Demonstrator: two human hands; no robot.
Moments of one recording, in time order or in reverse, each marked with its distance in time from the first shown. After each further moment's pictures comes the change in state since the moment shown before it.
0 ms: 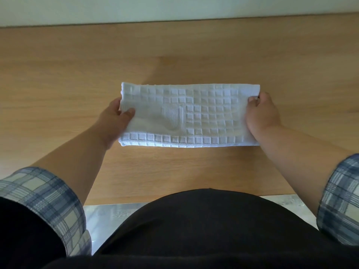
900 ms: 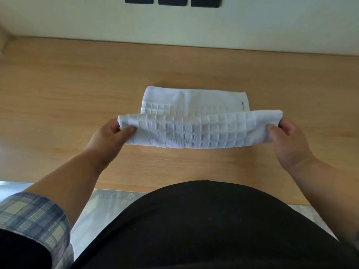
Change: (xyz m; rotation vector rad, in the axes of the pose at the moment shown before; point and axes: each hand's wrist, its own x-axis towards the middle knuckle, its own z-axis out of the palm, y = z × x) left_hand -0.103 -0.025 -0.032 0.153 0.192 0.159; right_hand -0.064 0.015 -0.078 0.306 -0.196 -0.354
